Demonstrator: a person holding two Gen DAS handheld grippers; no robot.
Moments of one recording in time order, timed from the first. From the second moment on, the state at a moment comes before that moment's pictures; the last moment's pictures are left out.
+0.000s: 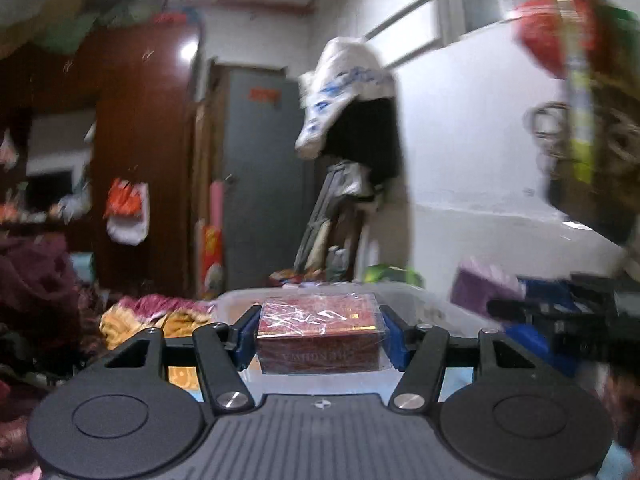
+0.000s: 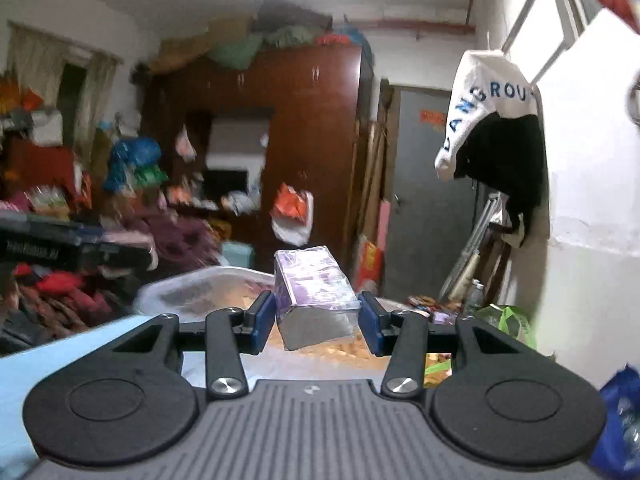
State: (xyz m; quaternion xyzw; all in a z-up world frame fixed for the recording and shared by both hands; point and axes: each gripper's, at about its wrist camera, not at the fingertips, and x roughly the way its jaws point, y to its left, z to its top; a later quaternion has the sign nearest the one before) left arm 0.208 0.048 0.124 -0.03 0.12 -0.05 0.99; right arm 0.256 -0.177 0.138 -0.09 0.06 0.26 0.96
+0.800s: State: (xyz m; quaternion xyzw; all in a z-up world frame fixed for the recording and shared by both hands) left arm 0.069 0.050 0.005 -0.03 0.11 -0.07 0.99; right arm 0.110 -0.237 -0.008 0.00 0.11 0.36 0.93
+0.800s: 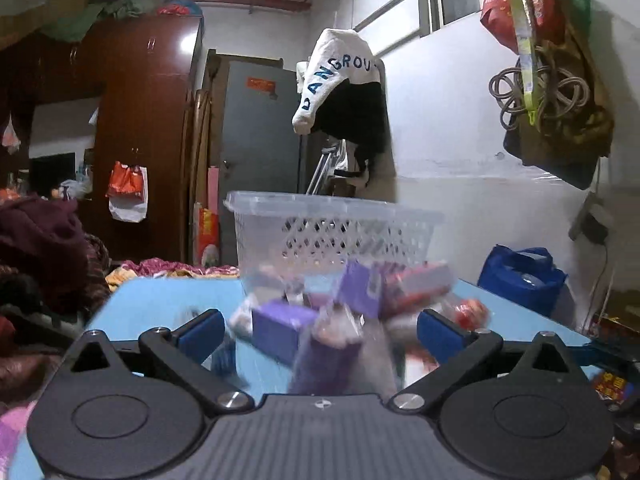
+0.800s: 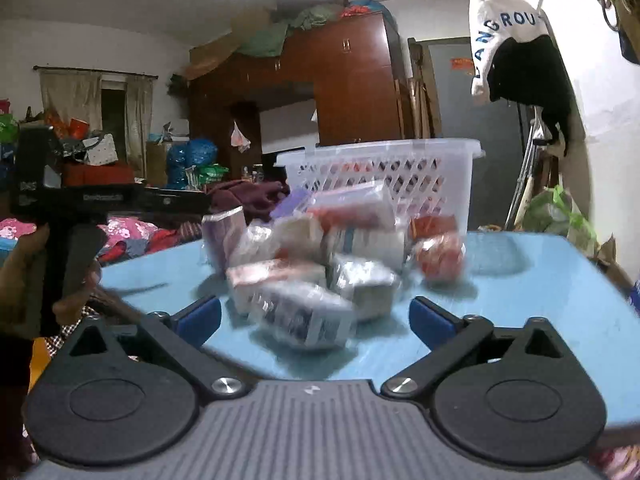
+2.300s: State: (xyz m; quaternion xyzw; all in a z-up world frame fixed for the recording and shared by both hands) left arm 0.106 0.054 0.066 -0.06 0.02 -0.11 0.99; right arm 0.157 -0.225 0.086 -0.03 -0.04 0.32 0.95
